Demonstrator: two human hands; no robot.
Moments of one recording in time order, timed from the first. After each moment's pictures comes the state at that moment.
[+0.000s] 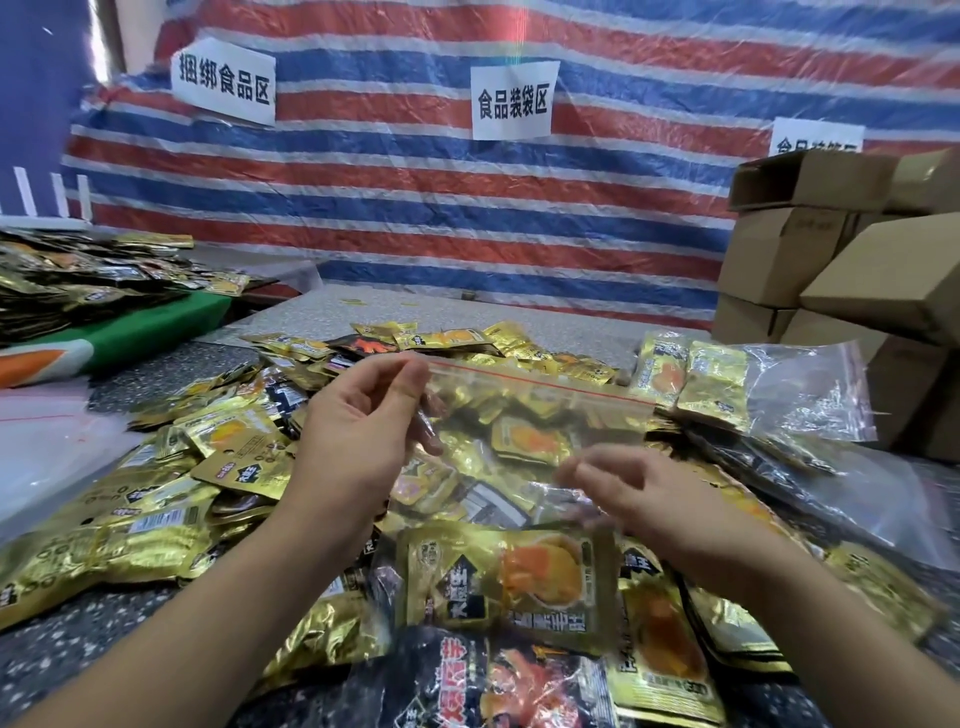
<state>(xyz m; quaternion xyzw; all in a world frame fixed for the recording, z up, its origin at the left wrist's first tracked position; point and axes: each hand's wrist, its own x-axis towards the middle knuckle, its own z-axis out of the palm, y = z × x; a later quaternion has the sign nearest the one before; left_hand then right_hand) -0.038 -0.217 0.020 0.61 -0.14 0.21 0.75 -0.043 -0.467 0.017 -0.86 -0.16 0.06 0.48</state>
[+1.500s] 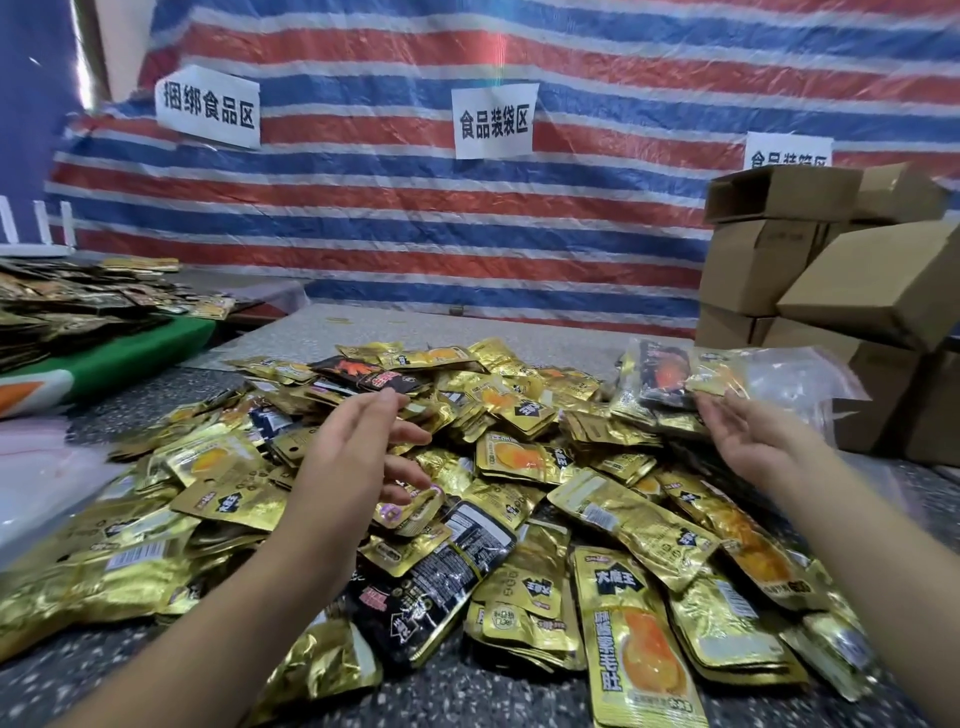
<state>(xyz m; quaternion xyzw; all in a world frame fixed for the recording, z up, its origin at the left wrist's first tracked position) -0.029 -0.218 0.015 0.65 -0.07 0.15 0.74 0.049 -0.581 0.047 -0.38 0.17 -0.13 0.90</state>
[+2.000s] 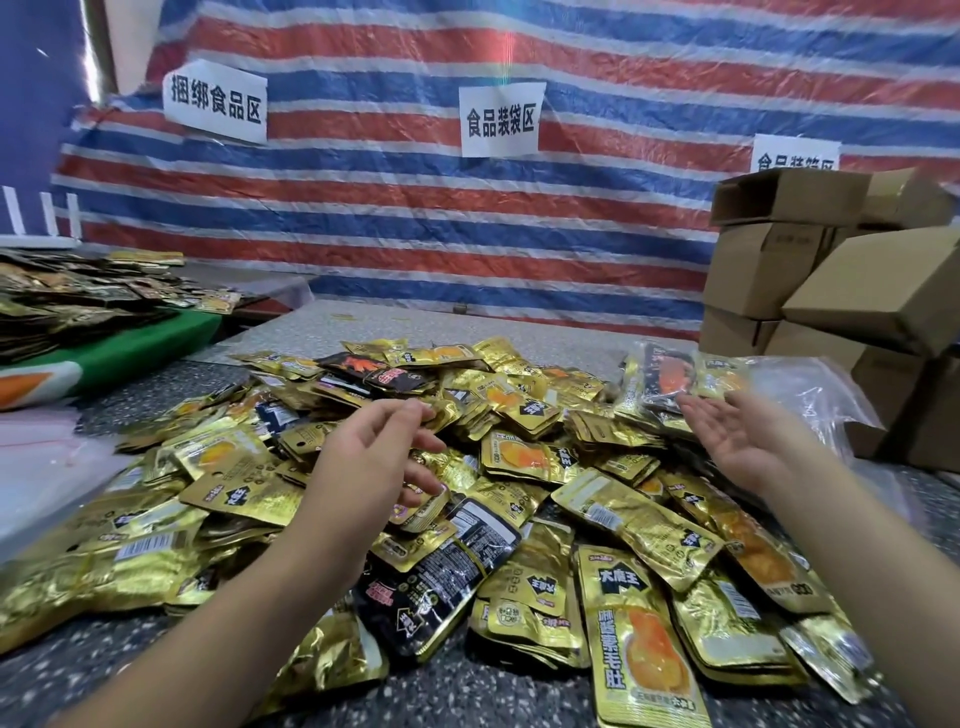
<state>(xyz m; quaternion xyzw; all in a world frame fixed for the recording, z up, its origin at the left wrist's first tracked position) -0.030 -0.222 0.013 0.67 -0.07 0.14 0.72 0.019 -0.542 0.060 -0.47 0.15 -0.12 0.86</state>
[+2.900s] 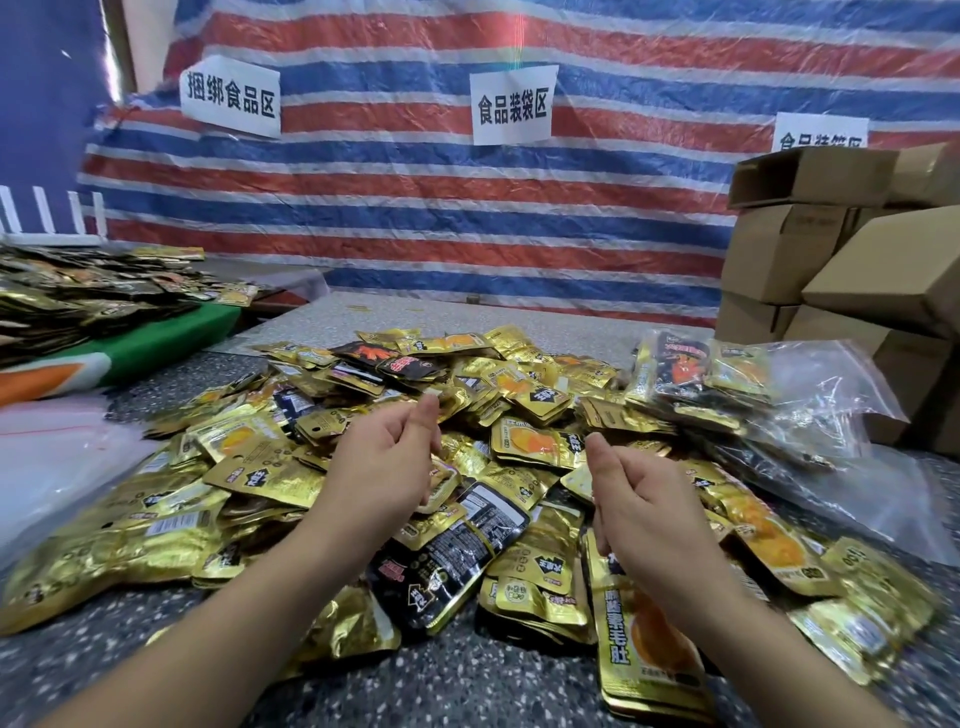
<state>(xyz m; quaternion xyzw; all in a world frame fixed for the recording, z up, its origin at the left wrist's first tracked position) -0.031 -0.225 0.004 0.76 -0.11 0.20 0.60 -0.061 -0.435 0.004 -0.85 -0.09 -0.23 0.47</state>
